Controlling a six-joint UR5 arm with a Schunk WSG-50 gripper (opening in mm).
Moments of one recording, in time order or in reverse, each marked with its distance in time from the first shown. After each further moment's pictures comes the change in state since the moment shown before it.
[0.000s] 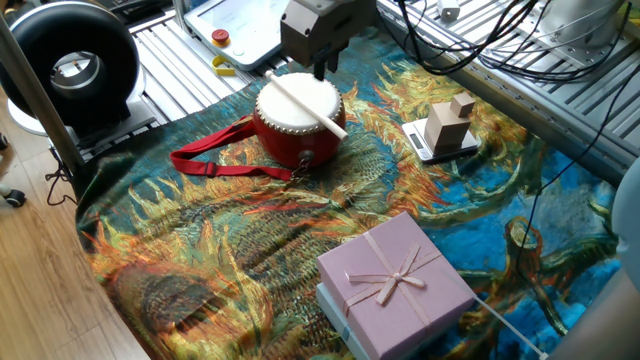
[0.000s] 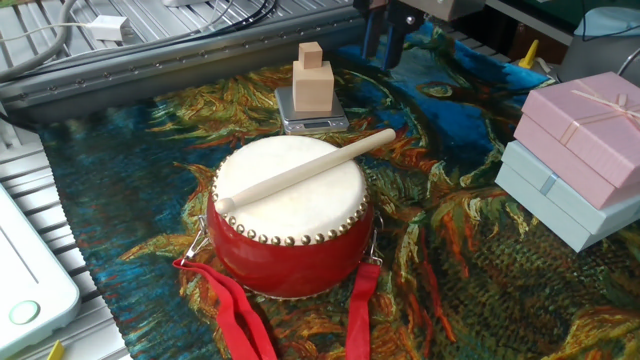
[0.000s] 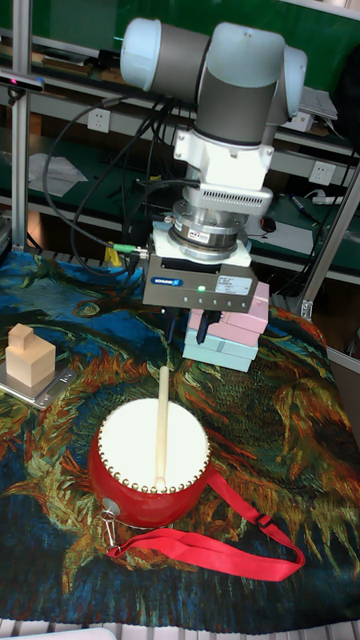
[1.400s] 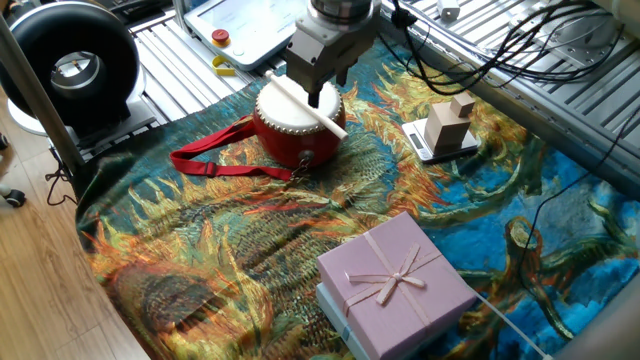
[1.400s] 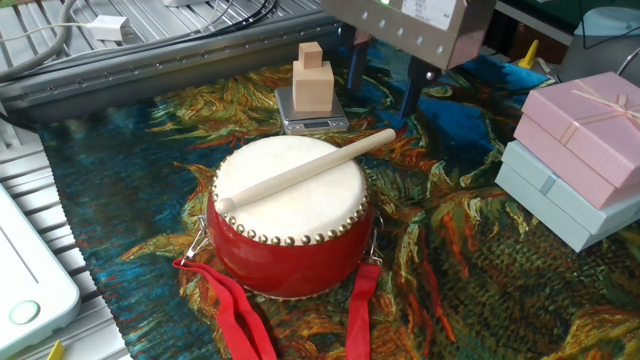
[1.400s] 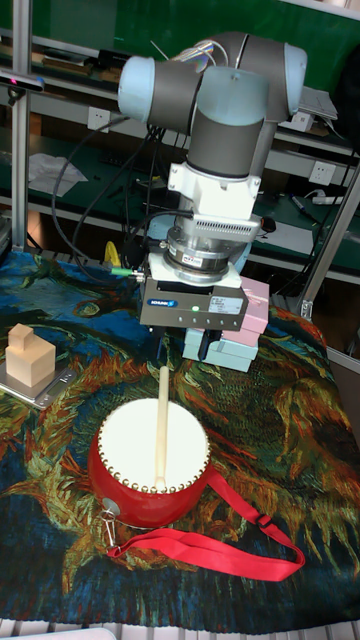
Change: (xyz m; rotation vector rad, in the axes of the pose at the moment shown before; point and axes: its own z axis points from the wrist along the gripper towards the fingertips) arm 0.010 0.000 0.043 0.007 -0.028 -0.016
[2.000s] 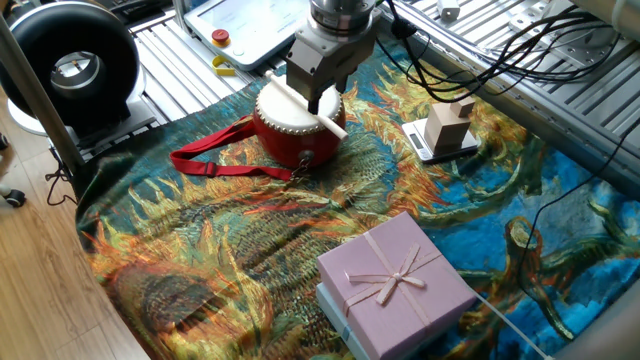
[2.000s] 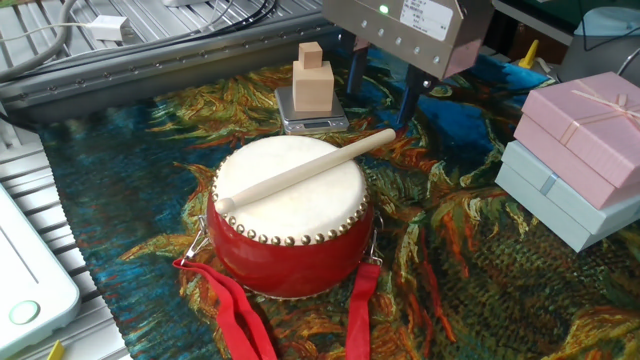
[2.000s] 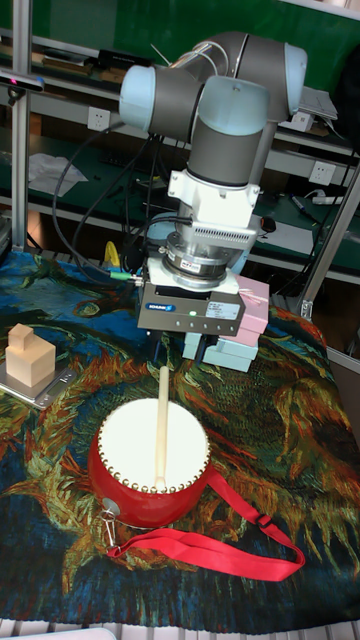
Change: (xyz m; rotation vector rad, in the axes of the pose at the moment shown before) arm 0.006 -0.005 0.006 0.023 0.017 0.005
